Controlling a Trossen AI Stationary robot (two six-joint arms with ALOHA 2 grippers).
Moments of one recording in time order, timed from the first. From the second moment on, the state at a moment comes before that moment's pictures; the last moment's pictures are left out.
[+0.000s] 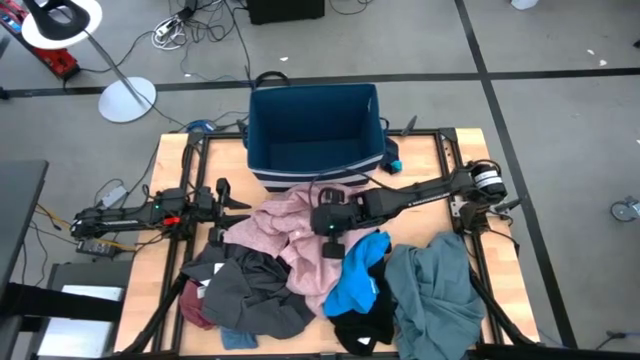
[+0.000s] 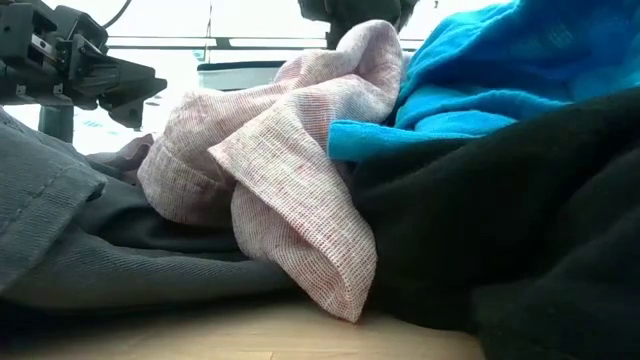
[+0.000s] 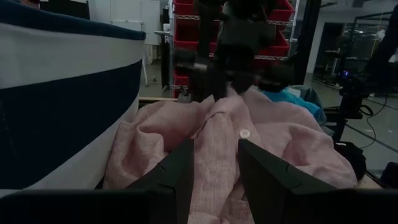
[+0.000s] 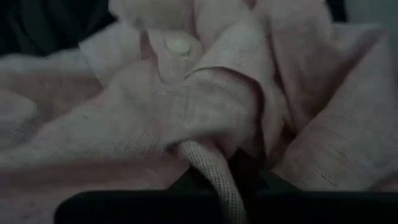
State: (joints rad) left arm 0.06 0.01 0.01 0.06 0.07 -0.06; right arm 0.15 1.83 1.52 -0.64 0.22 0.12
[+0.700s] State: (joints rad) left arm 0.06 0.01 0.01 0.06 0.07 -0.06; right arm 0.13 1.52 1.52 -0.35 0.34 0.07
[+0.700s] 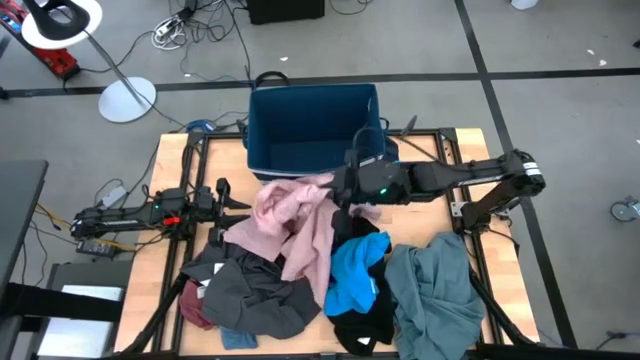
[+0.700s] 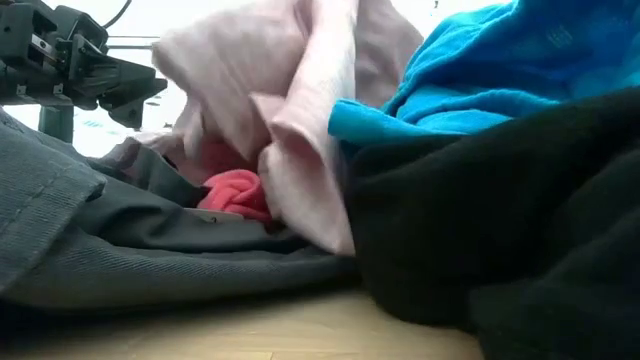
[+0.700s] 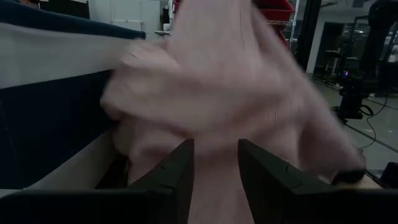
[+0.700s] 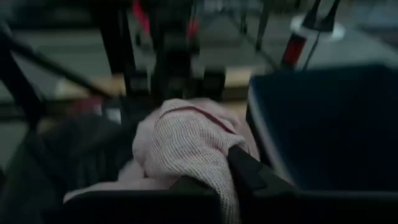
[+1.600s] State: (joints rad) left arm 0.06 0.01 0.01 0.06 0.07 -0.06; right arm -0.19 1.45 1.52 0.66 0.28 -0.03
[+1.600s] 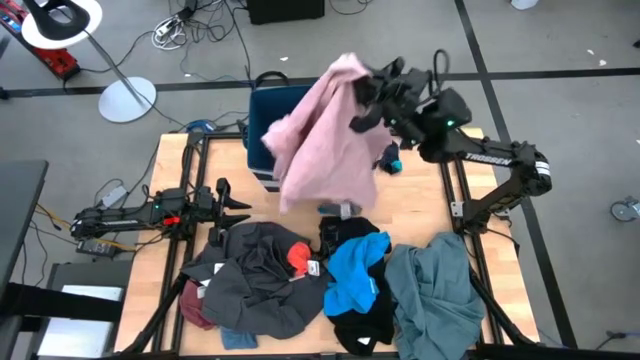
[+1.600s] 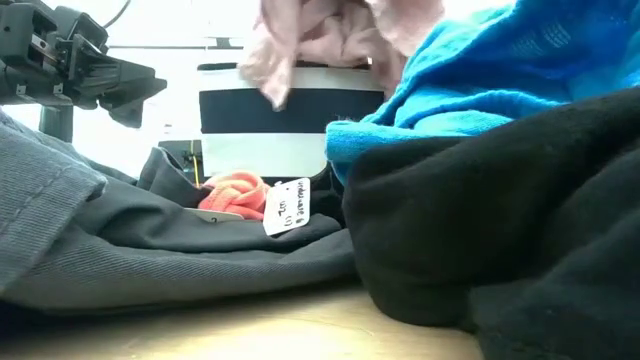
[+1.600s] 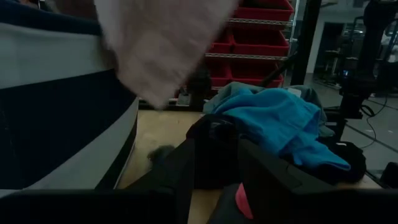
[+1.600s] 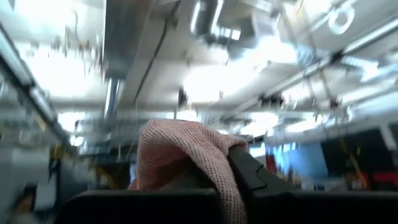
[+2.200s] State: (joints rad) left arm 0.06 0.01 0.01 0.06 0.07 -0.06; right arm -0.32 1.59 1.53 0.52 0.21 -0.02
